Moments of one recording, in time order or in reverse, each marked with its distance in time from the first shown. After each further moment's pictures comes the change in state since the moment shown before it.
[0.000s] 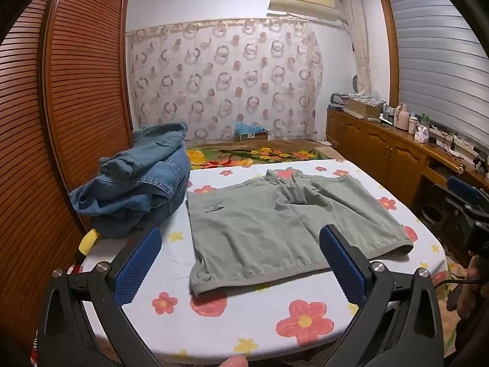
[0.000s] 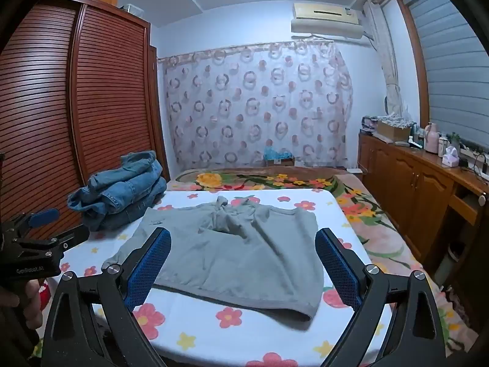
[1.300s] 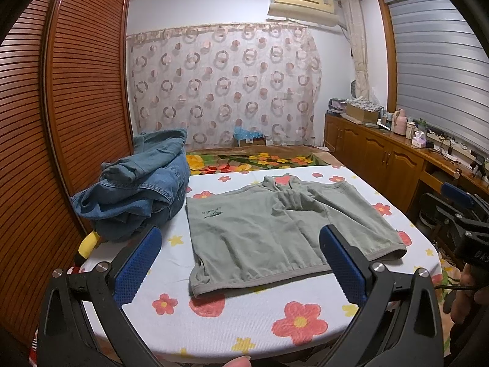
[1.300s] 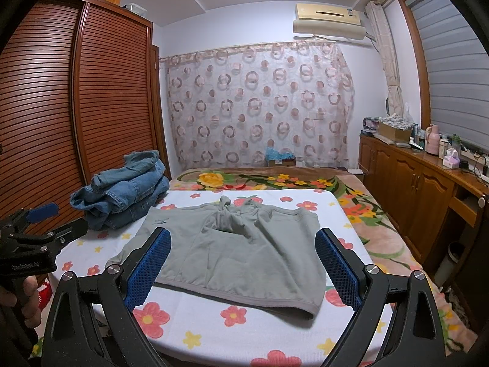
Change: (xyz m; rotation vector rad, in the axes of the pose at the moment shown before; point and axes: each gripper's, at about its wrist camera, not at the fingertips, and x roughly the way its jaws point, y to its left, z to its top) left arm -0.011 0.001 0.009 -0.021 -0.013 -0.005; right arm -0.002 0.002 0.000 -0.015 0.005 0.006
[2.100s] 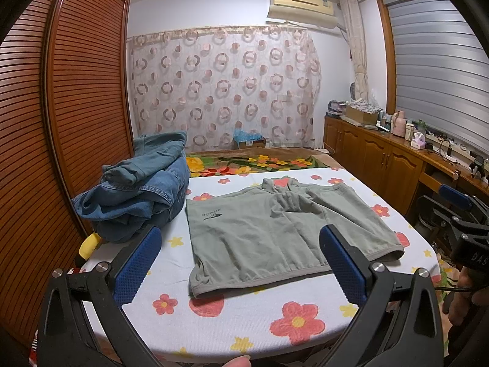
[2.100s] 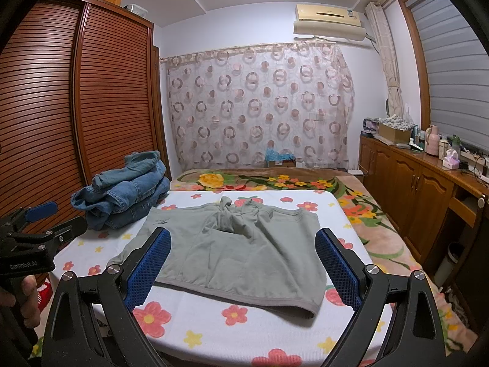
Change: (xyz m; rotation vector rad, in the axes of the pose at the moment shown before) left arm -0.008 -0.002 0.007 0.002 -0.009 0.001; right arm -0.001 0.001 0.001 0.000 -0.001 -0.001
